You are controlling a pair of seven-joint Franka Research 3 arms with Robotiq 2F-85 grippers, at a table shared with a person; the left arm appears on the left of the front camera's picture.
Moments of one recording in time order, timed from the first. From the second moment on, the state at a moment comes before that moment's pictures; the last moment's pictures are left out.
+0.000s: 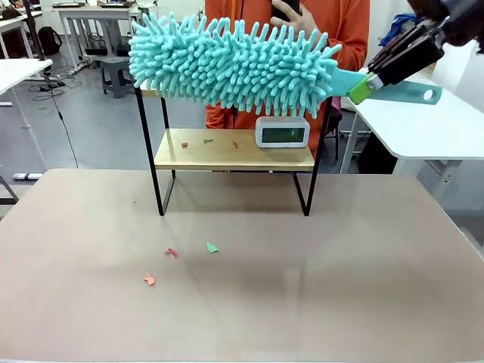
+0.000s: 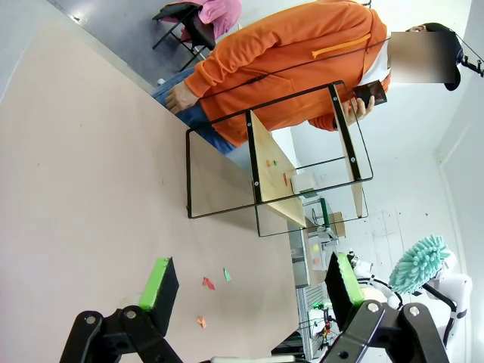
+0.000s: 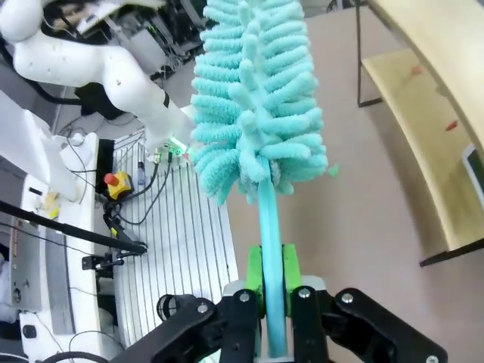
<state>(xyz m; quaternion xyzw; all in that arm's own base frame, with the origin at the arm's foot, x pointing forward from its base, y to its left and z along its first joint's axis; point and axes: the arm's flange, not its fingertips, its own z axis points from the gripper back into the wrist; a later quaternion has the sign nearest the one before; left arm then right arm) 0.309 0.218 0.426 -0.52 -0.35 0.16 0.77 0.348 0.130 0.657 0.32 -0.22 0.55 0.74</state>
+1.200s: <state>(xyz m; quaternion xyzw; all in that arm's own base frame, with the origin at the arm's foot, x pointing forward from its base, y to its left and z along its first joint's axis) 0.308 0.218 0.425 -0.52 -0.35 0.16 0.77 0.219 -0.117 0.515 0.39 -0.11 -0.08 0.91</state>
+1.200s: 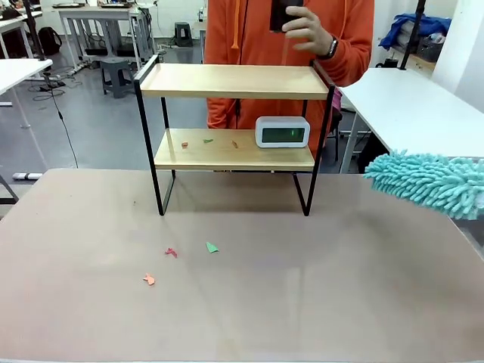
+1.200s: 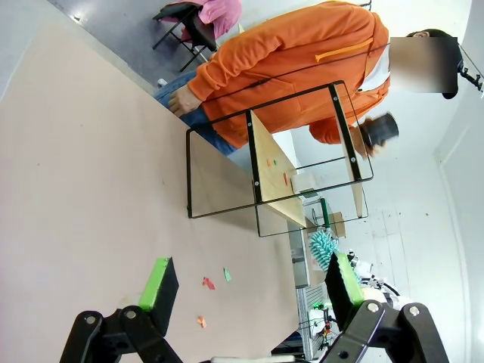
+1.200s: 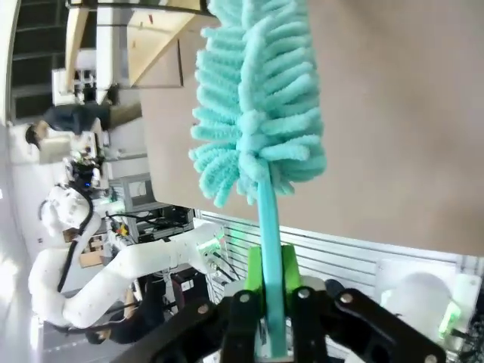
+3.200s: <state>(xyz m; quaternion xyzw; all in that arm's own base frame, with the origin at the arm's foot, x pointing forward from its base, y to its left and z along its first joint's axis) 0.308 0.218 0.425 -0.52 -0.35 0.16 0.77 0.204 -0.122 0.545 0.36 -0.16 -0.06 0.92</state>
